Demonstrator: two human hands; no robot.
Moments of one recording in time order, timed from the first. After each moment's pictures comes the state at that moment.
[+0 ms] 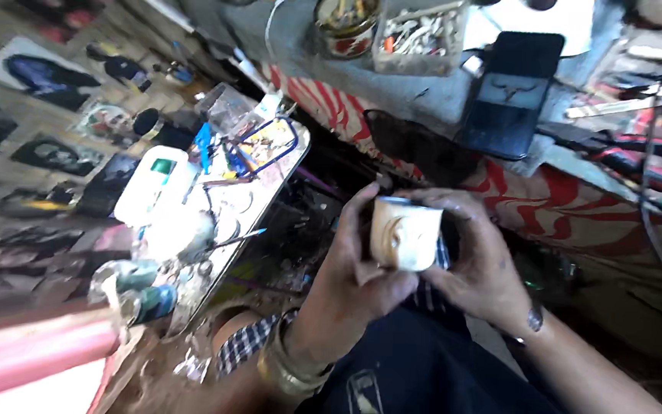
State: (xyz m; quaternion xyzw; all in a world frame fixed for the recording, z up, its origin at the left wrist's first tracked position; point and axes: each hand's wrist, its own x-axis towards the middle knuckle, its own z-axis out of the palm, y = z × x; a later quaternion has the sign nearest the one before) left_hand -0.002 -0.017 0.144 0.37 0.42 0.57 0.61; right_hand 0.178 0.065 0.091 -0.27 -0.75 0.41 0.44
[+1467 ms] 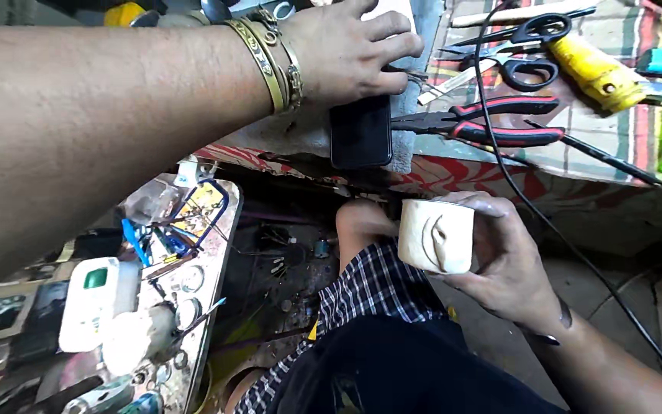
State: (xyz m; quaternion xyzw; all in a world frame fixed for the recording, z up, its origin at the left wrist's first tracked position) left_hand 0.076 0.301 0.214 0.96 0.04 -0.18 -0.21; right_hand 0.288 0.054 0.073 -0.36 -0.62 0.43 0.55
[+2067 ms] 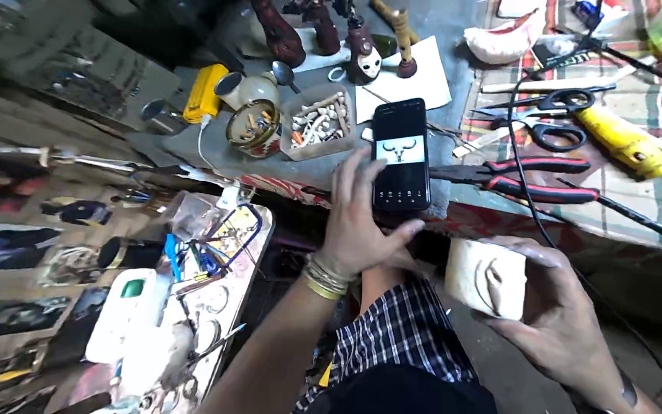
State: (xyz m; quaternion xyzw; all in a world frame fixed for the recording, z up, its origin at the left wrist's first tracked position) left_hand 0.031 0.158 0.109 0.79 0.51 0.35 0.07; right_hand 0.293 0.063 0.074 -0.37 -0.64 0.38 0.56
